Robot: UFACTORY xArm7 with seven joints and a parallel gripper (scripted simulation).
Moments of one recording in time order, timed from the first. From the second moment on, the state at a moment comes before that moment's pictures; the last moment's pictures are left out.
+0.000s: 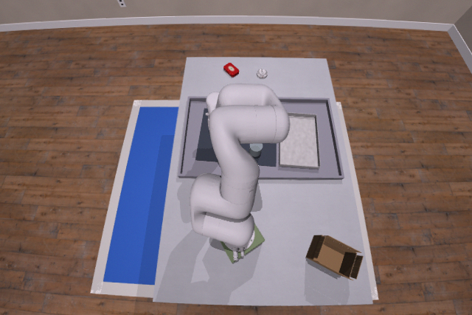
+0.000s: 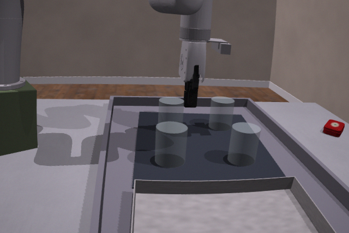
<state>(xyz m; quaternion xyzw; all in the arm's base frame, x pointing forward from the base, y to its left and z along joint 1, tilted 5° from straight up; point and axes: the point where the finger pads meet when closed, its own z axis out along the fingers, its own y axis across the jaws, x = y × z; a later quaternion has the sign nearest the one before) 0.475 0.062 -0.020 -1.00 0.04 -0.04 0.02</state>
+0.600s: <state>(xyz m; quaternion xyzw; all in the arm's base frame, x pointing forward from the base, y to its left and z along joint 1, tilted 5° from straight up) 0.473 0.062 -0.018 -1.00 0.04 -0.04 0.02</state>
